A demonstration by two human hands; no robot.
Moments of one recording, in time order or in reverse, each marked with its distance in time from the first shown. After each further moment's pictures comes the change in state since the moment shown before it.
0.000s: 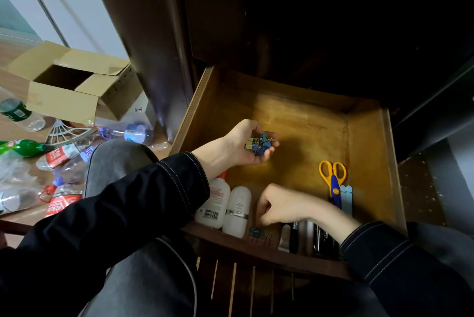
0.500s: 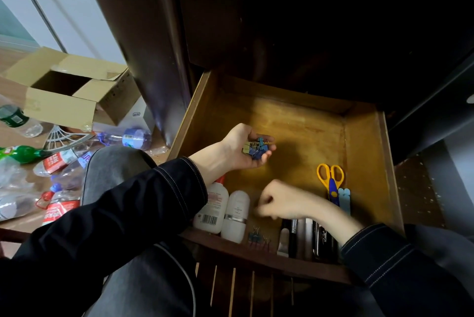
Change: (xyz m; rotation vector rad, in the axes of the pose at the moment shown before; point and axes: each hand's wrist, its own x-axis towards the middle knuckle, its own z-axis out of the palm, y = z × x) left_hand -0.002 0.002 0.000 -0.032 0.010 0.002; right_hand -0.001 0.001 -0.013 0.041 0.087 0.061
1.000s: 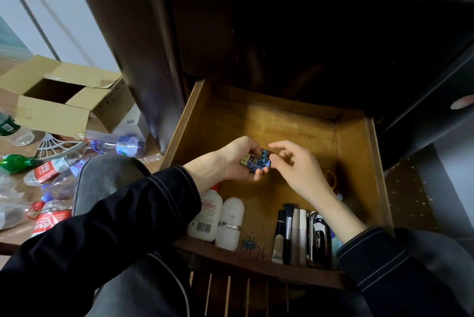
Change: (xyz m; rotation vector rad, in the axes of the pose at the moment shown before) left_hand -0.006 -0.006 0.006 0.177 -0.043 -0.070; right_hand -0.009 0.010 -0.037 0.248 0.803 -0.108
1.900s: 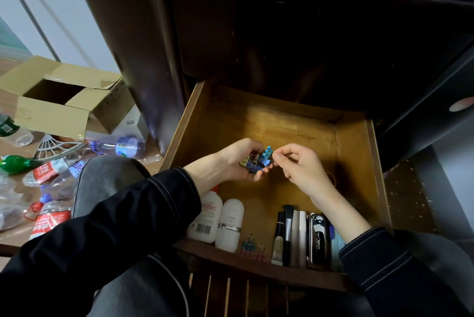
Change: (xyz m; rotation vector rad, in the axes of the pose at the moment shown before) left_hand 0.005 0.001 0.003 0.085 0.010 0.030; right_hand 0.003 0.002 -0.003 0.340 -0.025 0.135
